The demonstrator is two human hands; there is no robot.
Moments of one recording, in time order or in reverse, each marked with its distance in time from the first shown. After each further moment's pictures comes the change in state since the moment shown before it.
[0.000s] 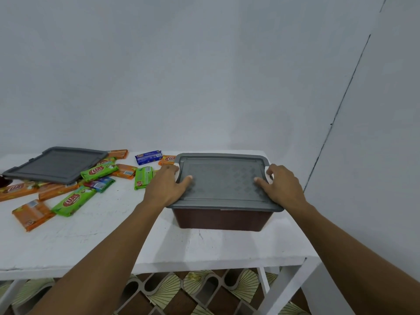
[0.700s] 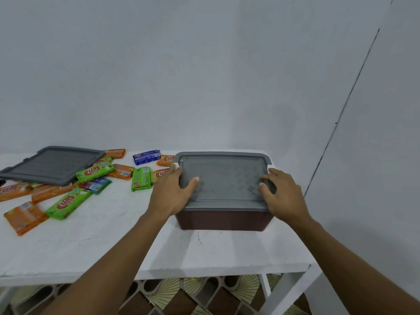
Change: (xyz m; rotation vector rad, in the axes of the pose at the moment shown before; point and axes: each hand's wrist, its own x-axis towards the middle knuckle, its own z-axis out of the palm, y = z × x) left_hand -0.004 0.011 0.017 -0.037 0.032 0.022; right_hand -0.003 0.014 0.023 0.082 0.020 -0.145
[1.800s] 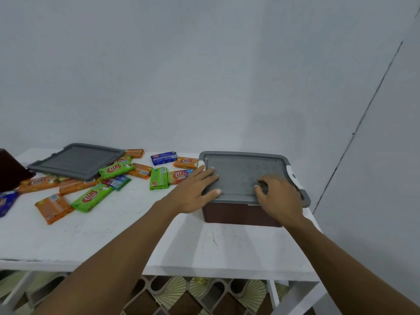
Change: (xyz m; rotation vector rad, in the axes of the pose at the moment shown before) left_hand 0.014 -0.025 -0.011 0.116 -0.308 0.433; right_hand 0.004 -0.059 0.008 -0.115 0.056 -0.070
